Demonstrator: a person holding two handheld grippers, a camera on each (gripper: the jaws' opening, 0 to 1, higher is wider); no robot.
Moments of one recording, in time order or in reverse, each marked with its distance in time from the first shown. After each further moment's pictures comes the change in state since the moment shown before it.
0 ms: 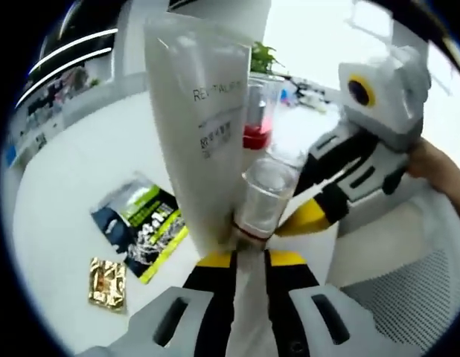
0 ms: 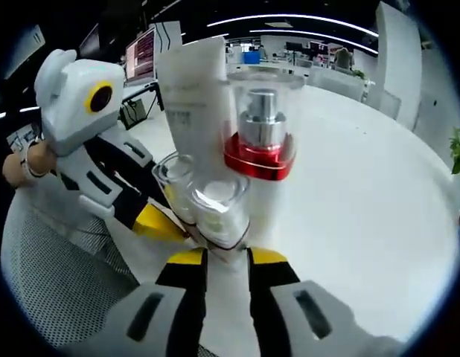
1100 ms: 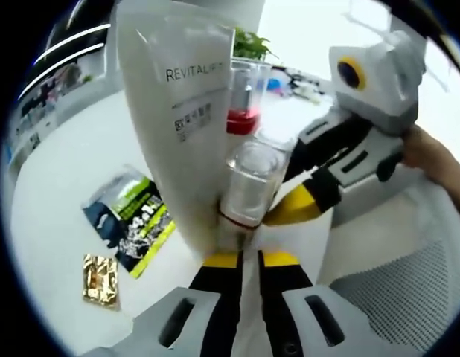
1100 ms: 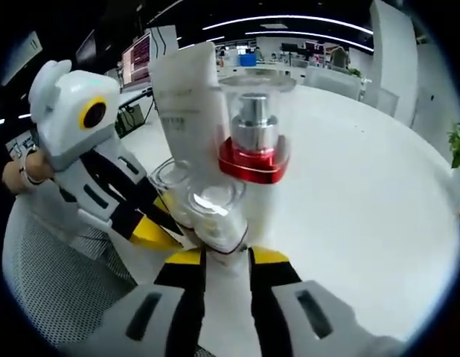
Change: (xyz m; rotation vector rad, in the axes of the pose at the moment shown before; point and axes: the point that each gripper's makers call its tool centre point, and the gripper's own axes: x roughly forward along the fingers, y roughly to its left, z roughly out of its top) left arm 0.003 -0.007 -0.010 0.018 0.058 -0.034; right arm 0.000 -0.005 -0.001 0.015 0.000 -0.008
